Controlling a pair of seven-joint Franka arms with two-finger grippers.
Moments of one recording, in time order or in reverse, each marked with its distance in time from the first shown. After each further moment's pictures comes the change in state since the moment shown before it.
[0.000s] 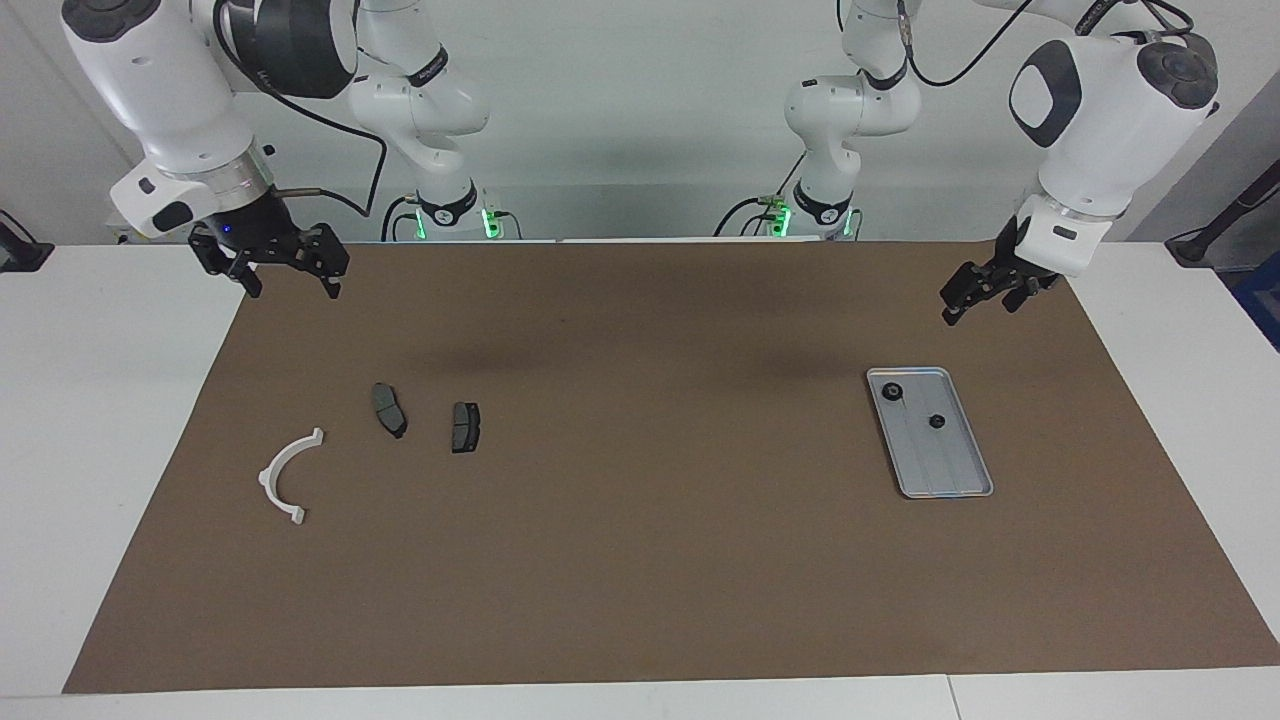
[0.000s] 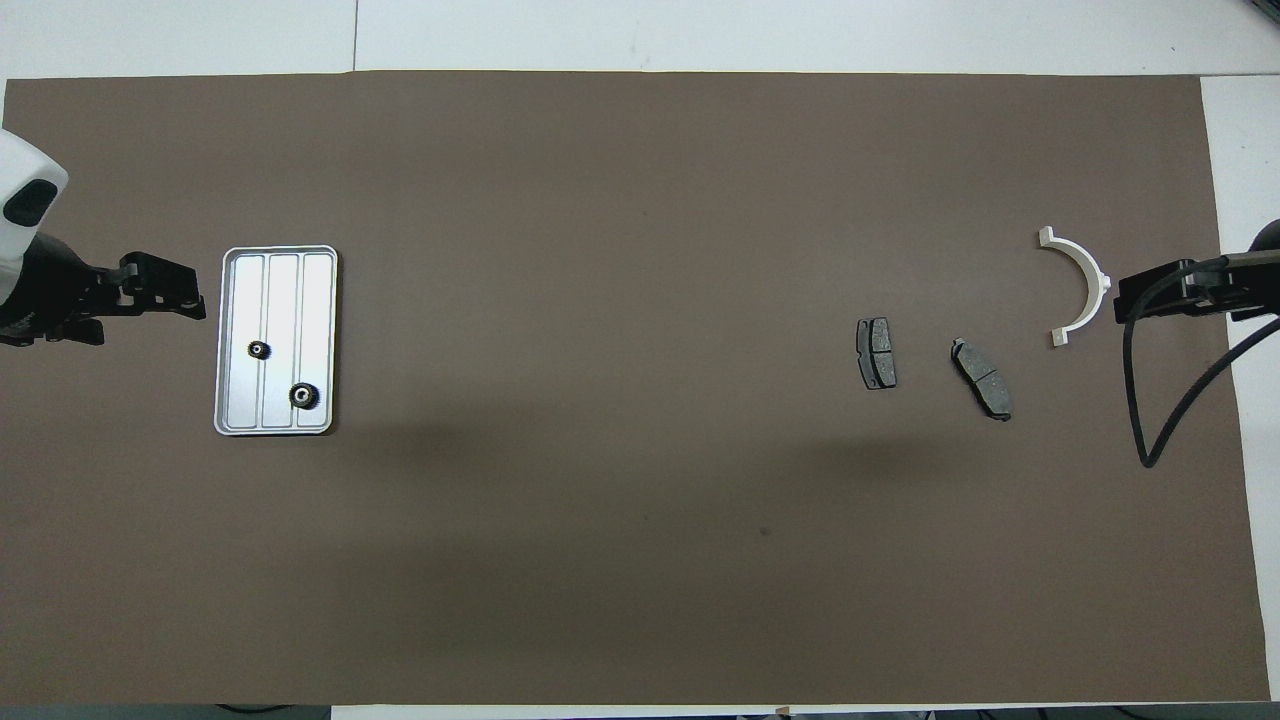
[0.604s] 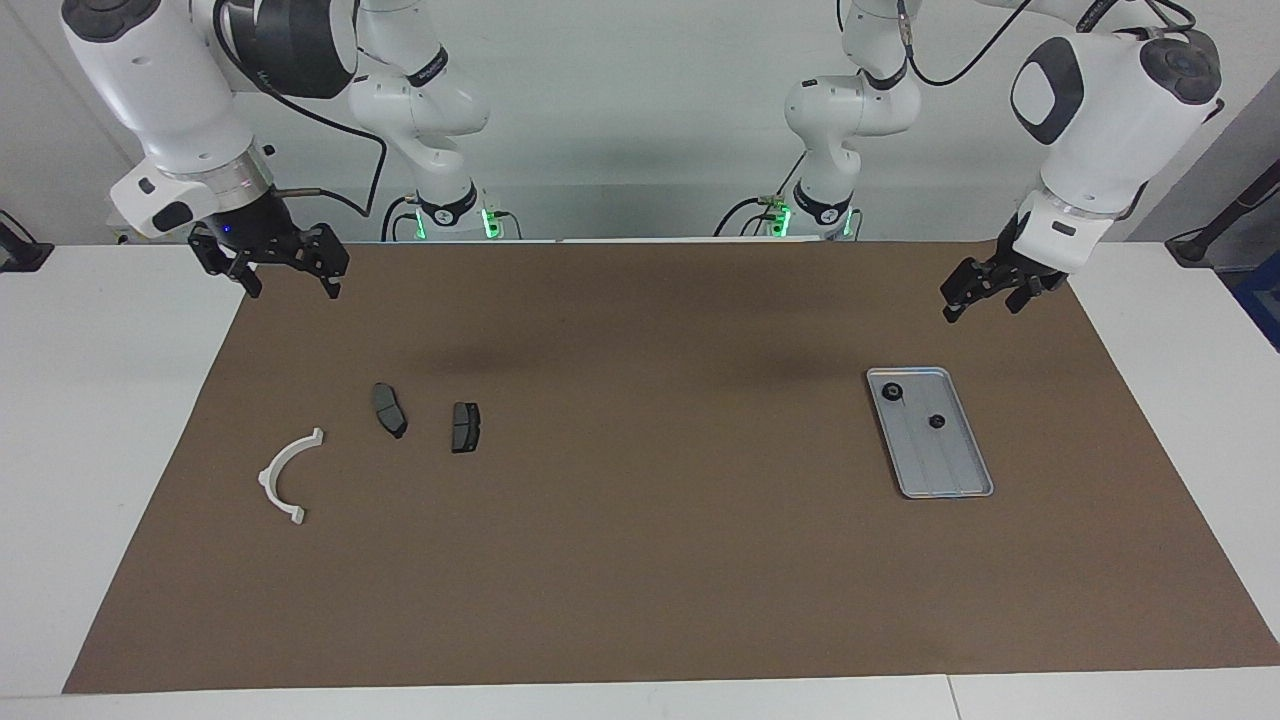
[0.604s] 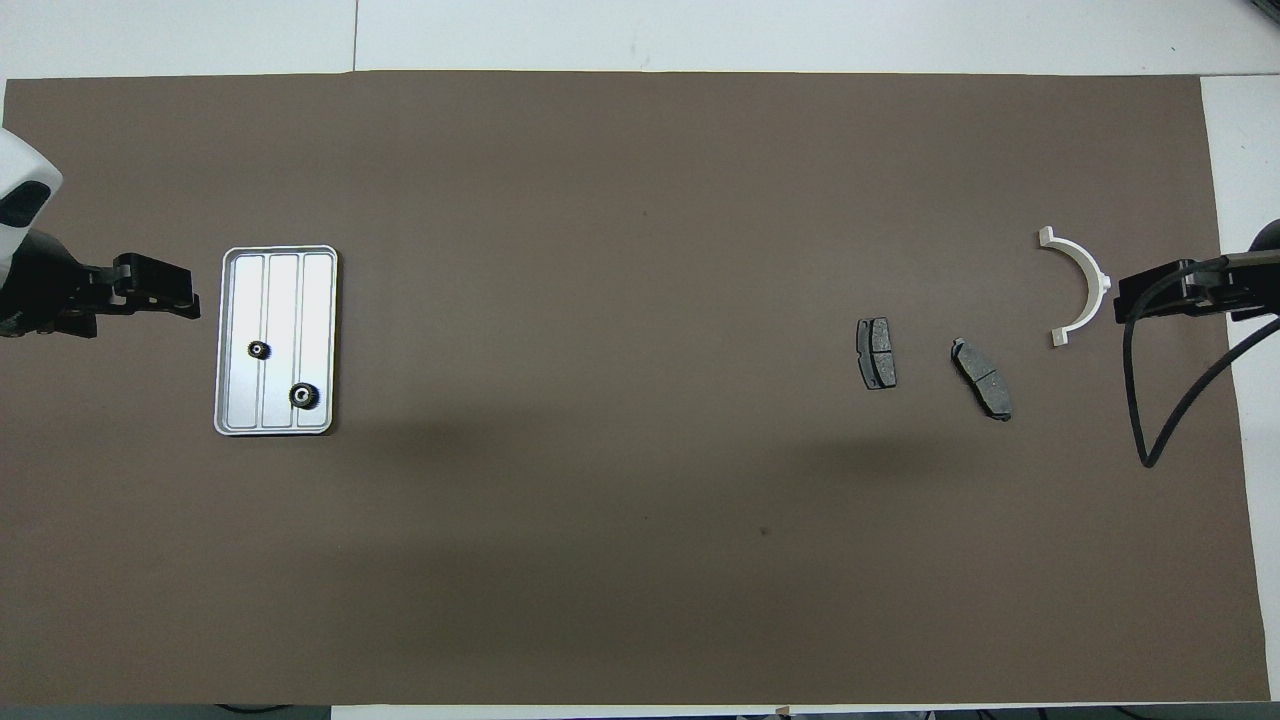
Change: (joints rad) left arm 0.003 0.000 0.000 0.024 0.000 -0.015 0.061; right arm 0.000 0.000 0.000 0.000 0.000 0.000 0.000
